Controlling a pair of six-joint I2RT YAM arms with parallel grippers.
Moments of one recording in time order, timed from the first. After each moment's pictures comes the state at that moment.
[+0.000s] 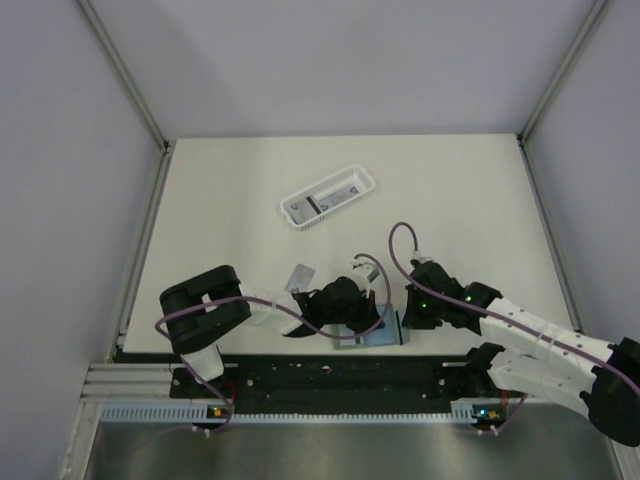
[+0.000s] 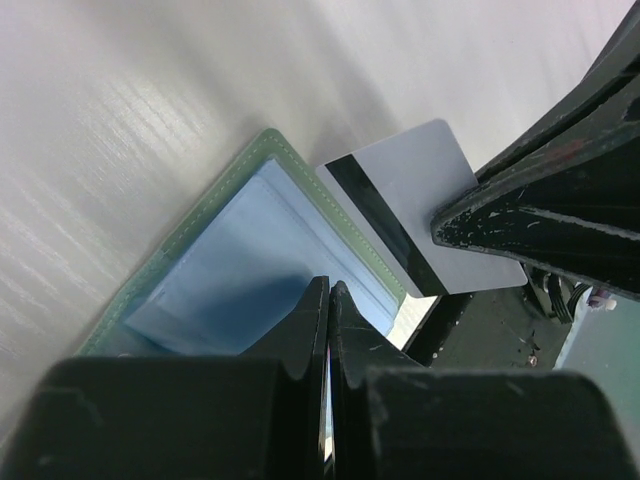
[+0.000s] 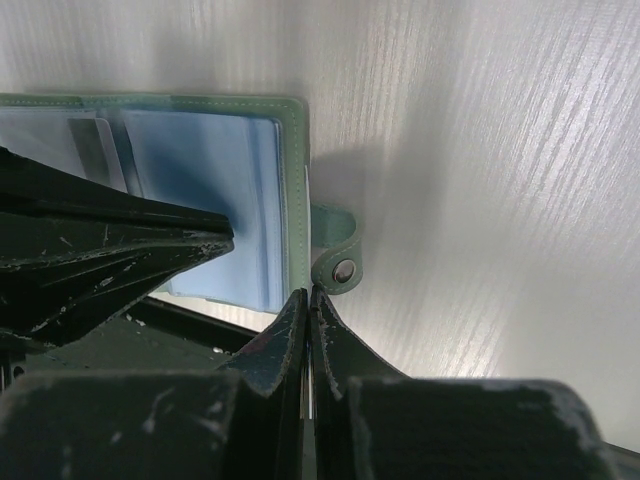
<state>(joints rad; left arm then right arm) -1.14 1.72 0.65 0.51 0.10 -0.74 0.77 0.94 0.50 -0.62 0.01 0.74</state>
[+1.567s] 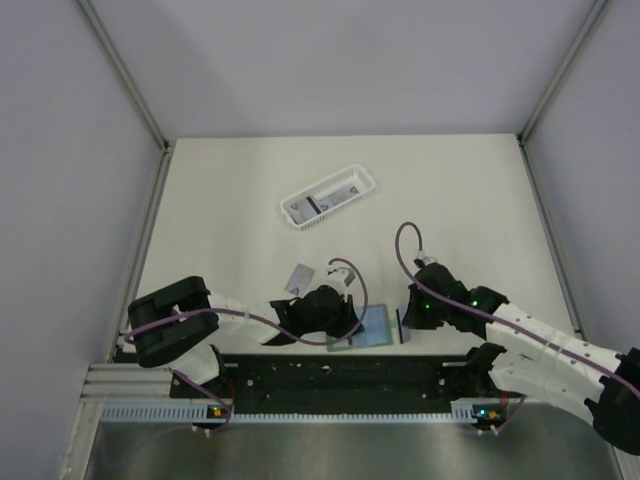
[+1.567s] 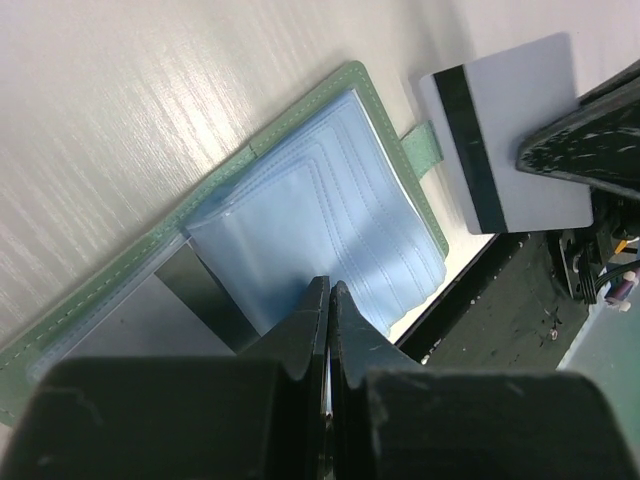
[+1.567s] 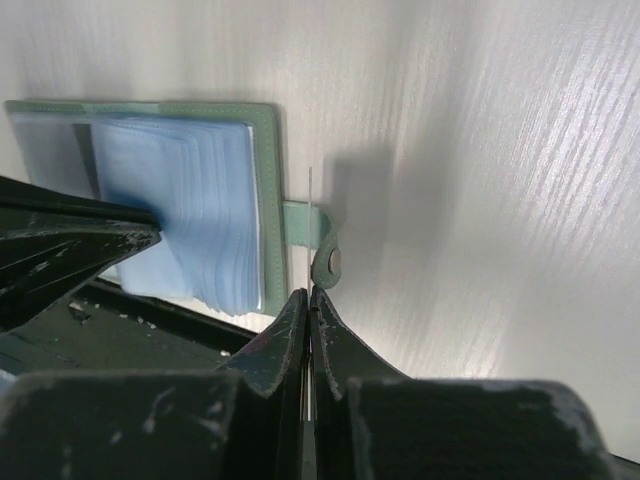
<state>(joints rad) -1.14 1.55 0.50 0.41 0.00 -0.85 0.77 0.91 0.47 -0.59 0.01 0.74</state>
